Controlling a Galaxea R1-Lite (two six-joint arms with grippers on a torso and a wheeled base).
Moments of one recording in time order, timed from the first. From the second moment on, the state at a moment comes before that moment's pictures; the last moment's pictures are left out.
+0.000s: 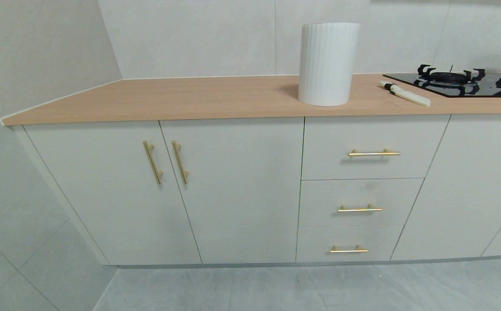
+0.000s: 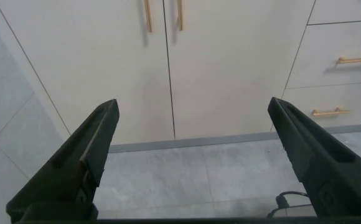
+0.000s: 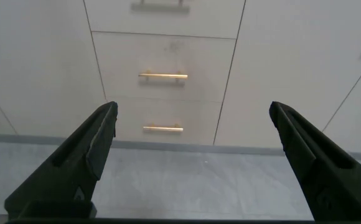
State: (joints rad) left arm 0.00 0.00 0.00 0.01 -0.07 0.02; right arm 0.00 0.00 0.00 0.00 0.01 -0.04
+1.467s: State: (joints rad) left arm 0.00 0.00 0.00 0.01 -0.08 0.02; right arm 0.00 0.00 0.00 0.00 0.01 -0.02
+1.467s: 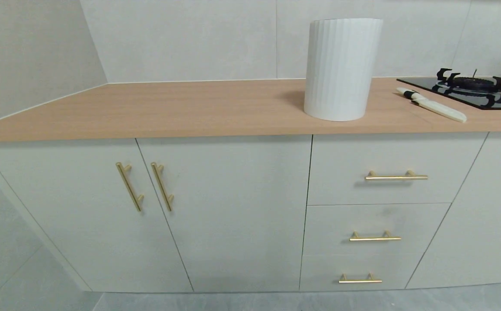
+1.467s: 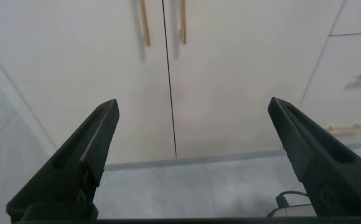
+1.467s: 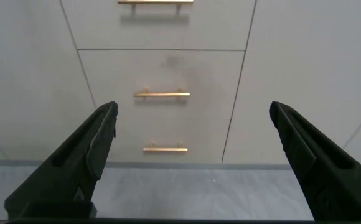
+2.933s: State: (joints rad) left arm 0.00 0.00 0.00 0.01 -0.08 0.02; right arm 0.00 0.00 0.00 0.00 0.01 -0.02
